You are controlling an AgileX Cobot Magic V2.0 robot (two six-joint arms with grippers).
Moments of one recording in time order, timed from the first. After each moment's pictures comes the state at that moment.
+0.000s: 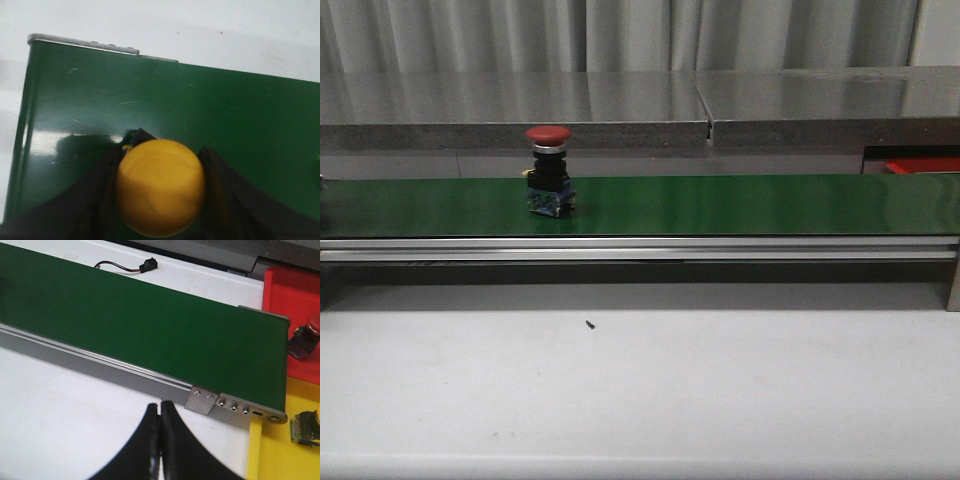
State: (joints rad) left arm 0.17 1.82 -1.44 -0.46 0.80 0.32; right arm -0.07 0.79 -0.61 0.47 0.50 -0.60
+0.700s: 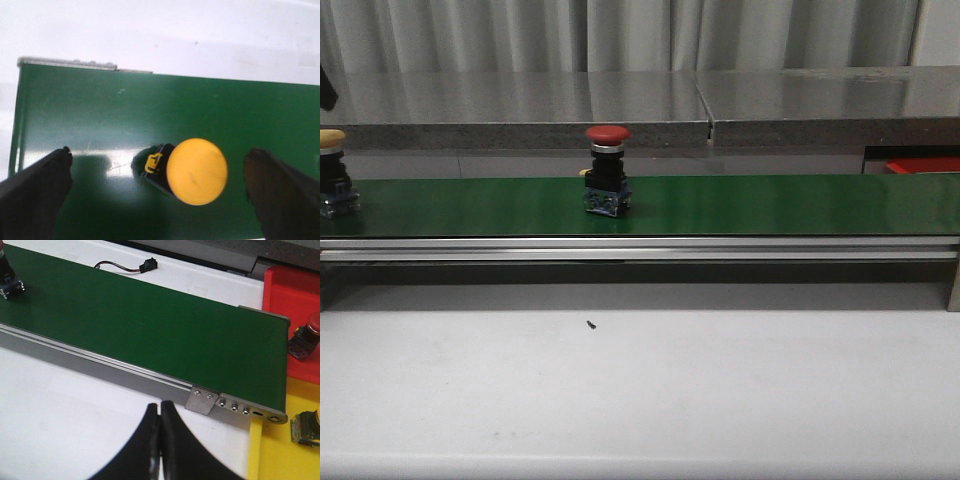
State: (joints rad) left arm 0.17 1.75 -1.44 -0.52 0.82 0.42; right arm -0.07 0.79 -0.61 0.47 0.50 -0.60
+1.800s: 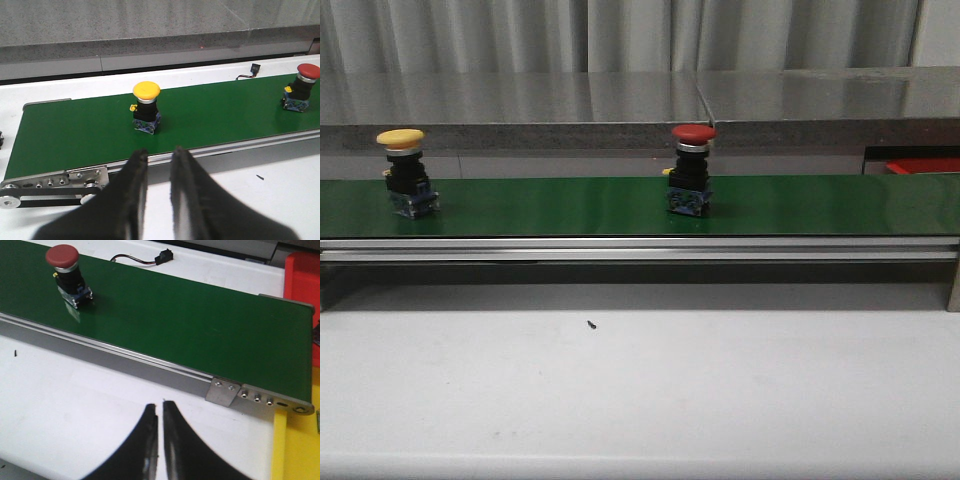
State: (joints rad) left arm -0.07 0.56 -0.46 -0.64 0.37 0.62; right arm -0.07 0.79 -0.61 0.52 0.55 -0.60
